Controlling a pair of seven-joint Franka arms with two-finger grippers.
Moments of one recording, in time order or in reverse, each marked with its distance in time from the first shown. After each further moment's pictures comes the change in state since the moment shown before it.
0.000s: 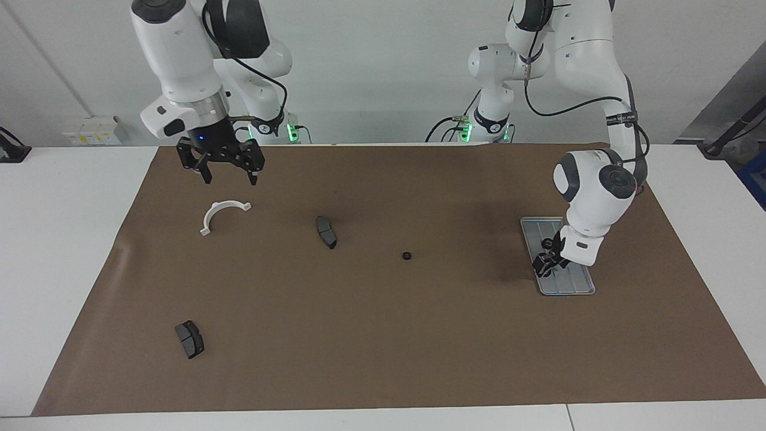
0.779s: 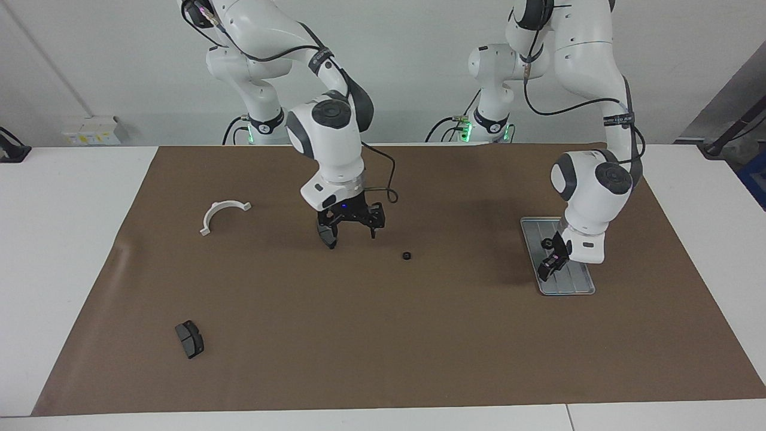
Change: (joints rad) left arm 0.004 -0.004 -0.014 -0.043 0.000 0.096 -0.217; right arm 0.008 0.362 0.369 -0.005 -0.217 0.388 0.522
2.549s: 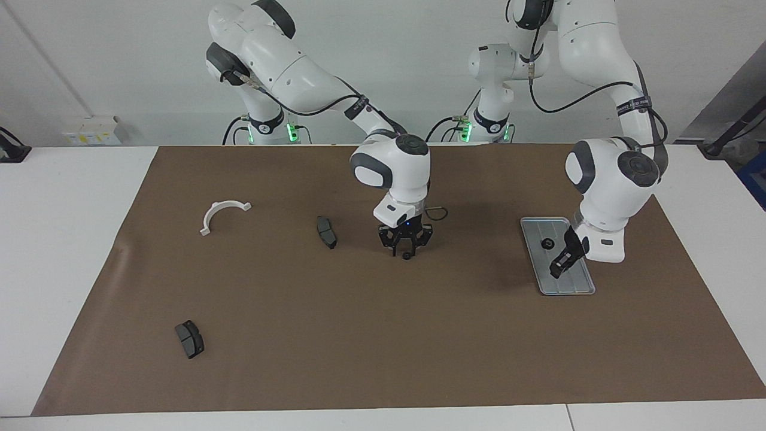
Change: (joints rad) left arm -0.004 0.001 -0.014 0.205 0.000 -0.236 -0.029; right arm 0.091 0.347 0.138 0.187 -0.437 0.010 0.284
